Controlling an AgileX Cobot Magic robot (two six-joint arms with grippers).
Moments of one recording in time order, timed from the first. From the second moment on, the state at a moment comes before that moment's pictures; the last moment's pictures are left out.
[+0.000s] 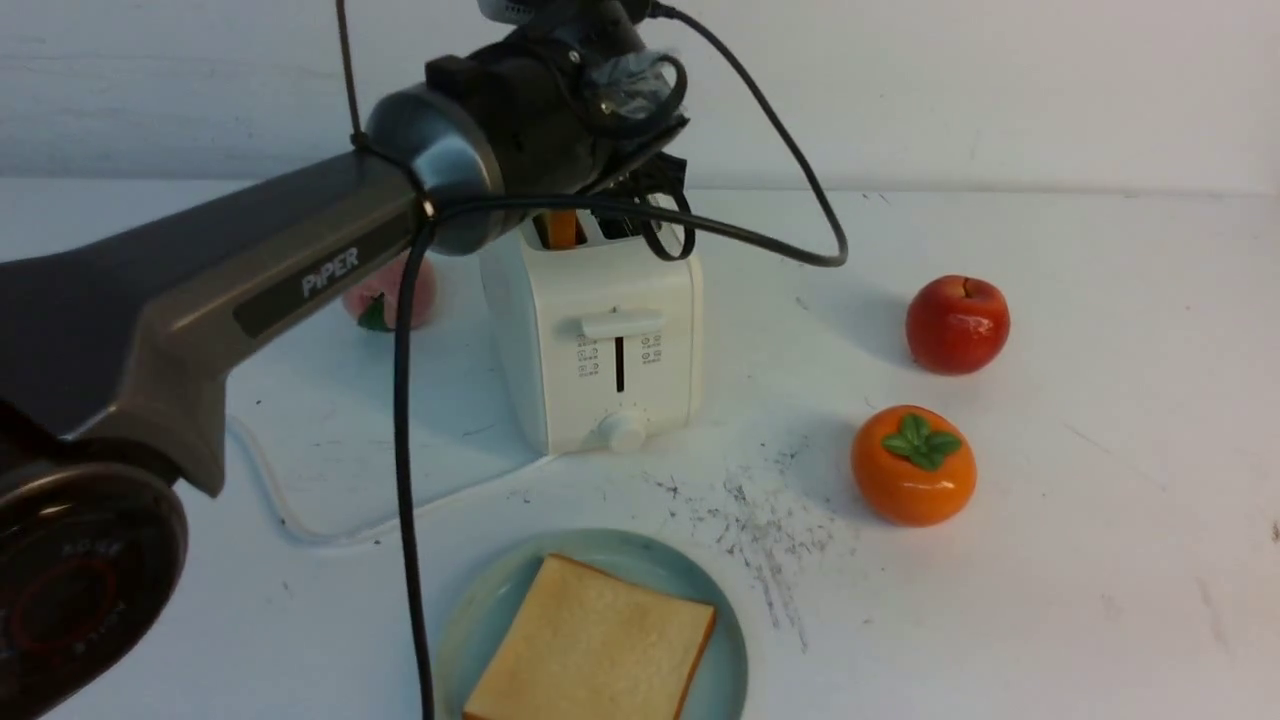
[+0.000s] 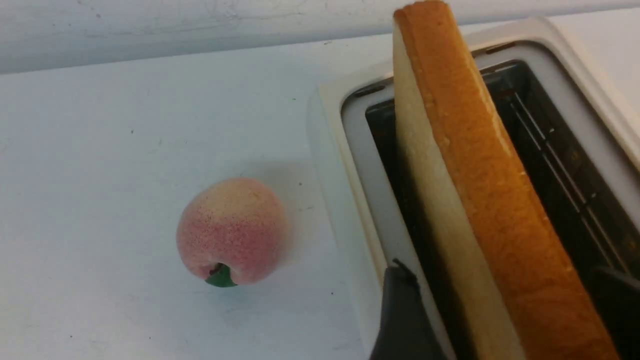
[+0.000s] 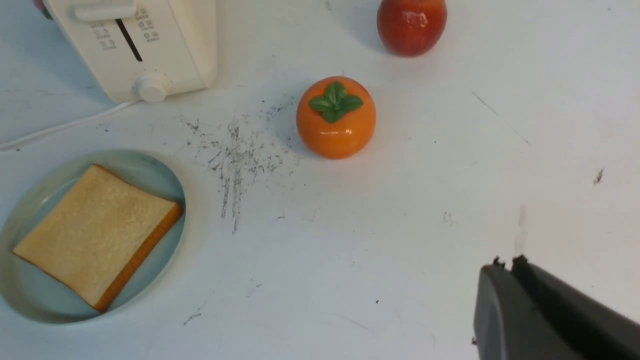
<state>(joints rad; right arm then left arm) 0.26 0.48 -0.83 -0.01 0.99 0.12 -0.59 2.10 -1.97 0.78 0.89 -0.91</state>
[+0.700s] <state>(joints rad) 0.26 0.48 -0.83 0.00 0.99 0.12 -0.60 1.92 -2.16 0.86 0.93 -0.86</state>
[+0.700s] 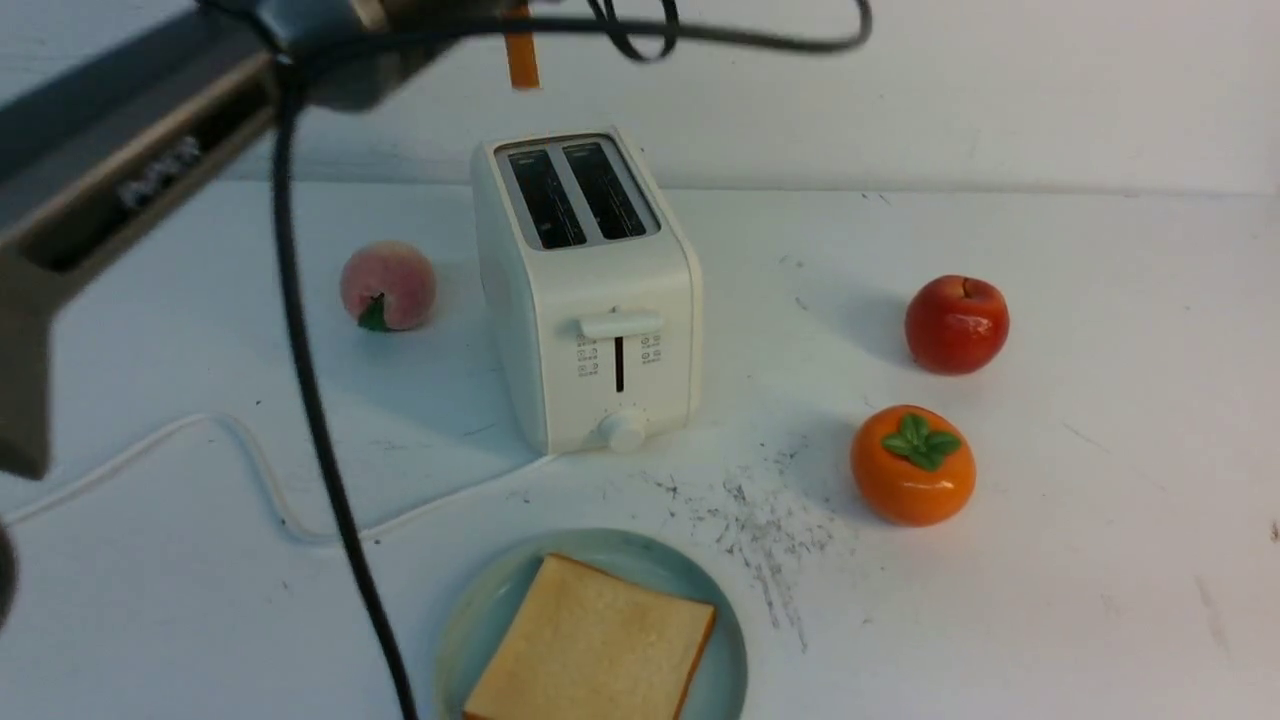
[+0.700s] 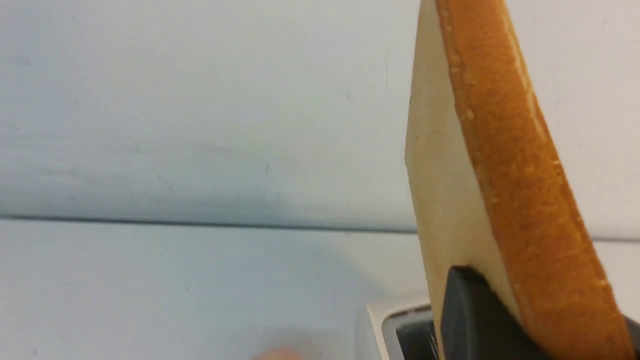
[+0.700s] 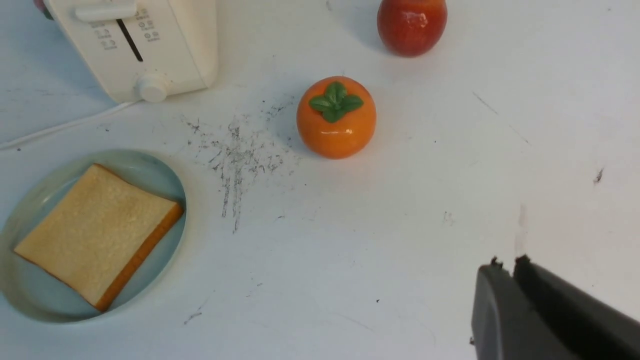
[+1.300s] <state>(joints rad) 0.26 0.48 -0.79 -0.01 0.98 0.12 -0.65 1.45 -1.51 0.13 1.23 -0.51</state>
